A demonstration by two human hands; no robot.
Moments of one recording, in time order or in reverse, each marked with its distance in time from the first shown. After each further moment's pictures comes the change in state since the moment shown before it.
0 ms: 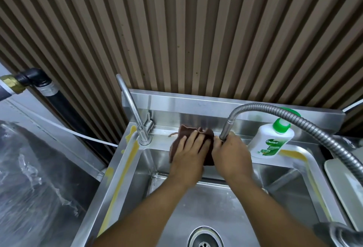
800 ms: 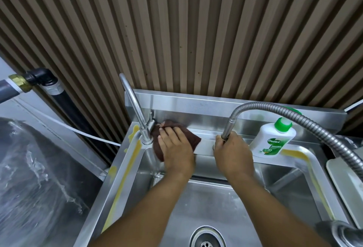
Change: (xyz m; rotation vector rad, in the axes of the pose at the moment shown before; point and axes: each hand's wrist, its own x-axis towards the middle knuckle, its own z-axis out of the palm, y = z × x) left_hand 0.011 -0.002 -0.016 0.143 -0.111 -0.570; right_hand -0.001 -0.001 0.001 0.010 0.012 0.010
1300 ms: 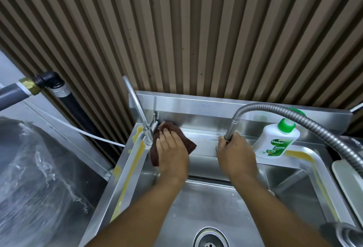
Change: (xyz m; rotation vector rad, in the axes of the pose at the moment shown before) left_hand 0.000 -0.027 0.010 0.059 0.063 0.005; right_hand -0.001 0.000 -0.001 0.029 -0.021 -0.003
